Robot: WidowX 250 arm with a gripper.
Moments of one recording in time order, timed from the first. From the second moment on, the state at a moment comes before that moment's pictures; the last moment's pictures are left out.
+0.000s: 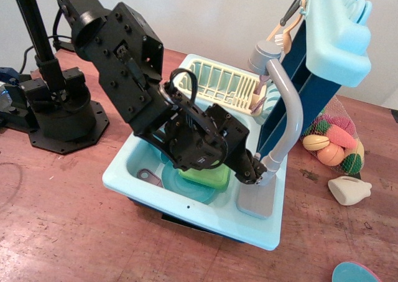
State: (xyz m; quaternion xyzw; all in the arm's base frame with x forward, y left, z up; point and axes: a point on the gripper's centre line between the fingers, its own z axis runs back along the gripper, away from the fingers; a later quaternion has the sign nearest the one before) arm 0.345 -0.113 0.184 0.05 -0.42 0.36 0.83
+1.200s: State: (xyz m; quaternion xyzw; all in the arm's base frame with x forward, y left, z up) arm 0.342 -0.100 0.156 0.01 -0.49 0.38 0.78
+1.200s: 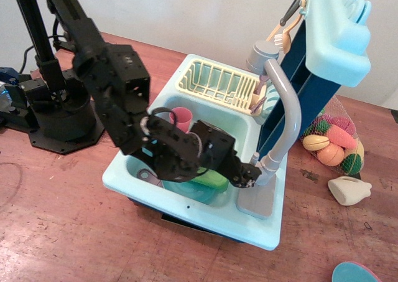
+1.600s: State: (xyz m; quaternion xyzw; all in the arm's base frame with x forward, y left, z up) arm 0.306 -0.074 0.153 -0.02 -0.57 0.46 0.69
